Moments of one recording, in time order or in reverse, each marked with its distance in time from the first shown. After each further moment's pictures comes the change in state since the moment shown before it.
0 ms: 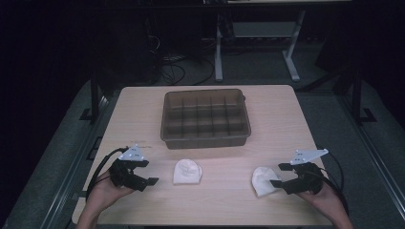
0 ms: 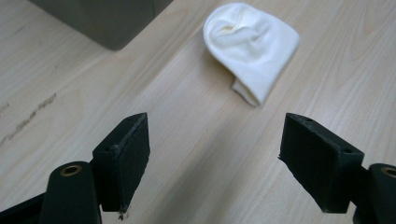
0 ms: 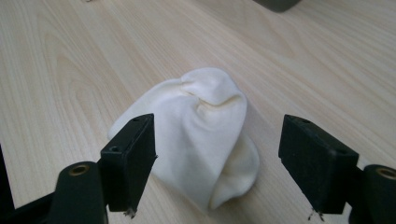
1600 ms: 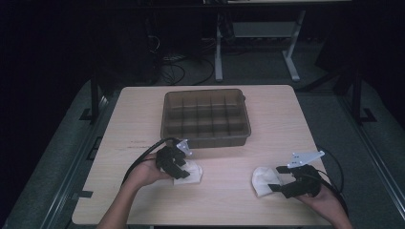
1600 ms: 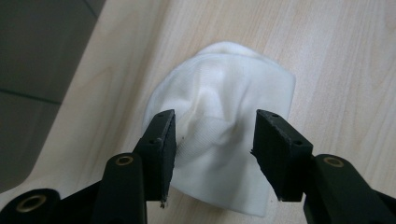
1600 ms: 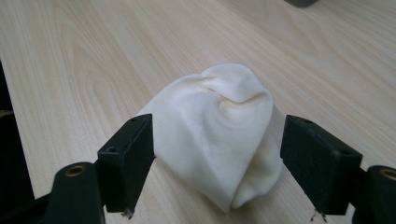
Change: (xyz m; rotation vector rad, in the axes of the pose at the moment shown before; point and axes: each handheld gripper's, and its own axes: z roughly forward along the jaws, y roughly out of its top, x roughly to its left) left arm -0.015 0.081 0.095 0.267 -0.129 0.212; right arm 0.008 0.001 0.002 0.029 0.025 -0.030
